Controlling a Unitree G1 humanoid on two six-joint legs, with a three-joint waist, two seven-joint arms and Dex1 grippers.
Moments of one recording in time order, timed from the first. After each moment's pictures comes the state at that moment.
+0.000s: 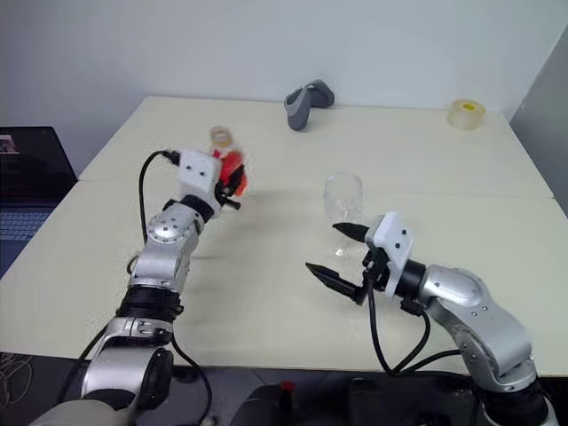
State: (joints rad) left arm -0.72 0.36 -0.05 0.38 0.03 -0.02 -0.37; right arm -0.19 -0.54 -0.01 -0.68 0.59 0.65 0.61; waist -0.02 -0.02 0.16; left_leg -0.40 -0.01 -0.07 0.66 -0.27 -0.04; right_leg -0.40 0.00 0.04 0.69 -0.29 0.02
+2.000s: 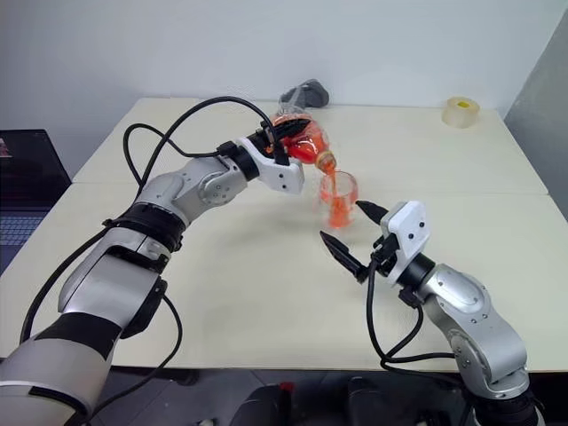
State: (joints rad) left arm -1.23 0.48 -0.47 0.98 0.79 -0.71 0.08; right arm -0.17 -0.45 0.02 -0.67 0.49 0.56 0.43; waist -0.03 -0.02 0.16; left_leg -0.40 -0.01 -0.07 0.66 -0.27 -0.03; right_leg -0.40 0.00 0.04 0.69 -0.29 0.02
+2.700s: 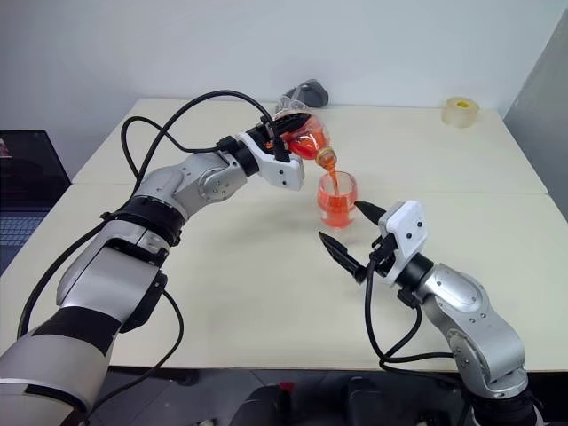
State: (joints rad) left arm -1.26 0.48 -0.50 1.02 0.81 -0.73 0.12; right arm -0.18 -0.44 0.02 -0.67 0.49 0.57 0.43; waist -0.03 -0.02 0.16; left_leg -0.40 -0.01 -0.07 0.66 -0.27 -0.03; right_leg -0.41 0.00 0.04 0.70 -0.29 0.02
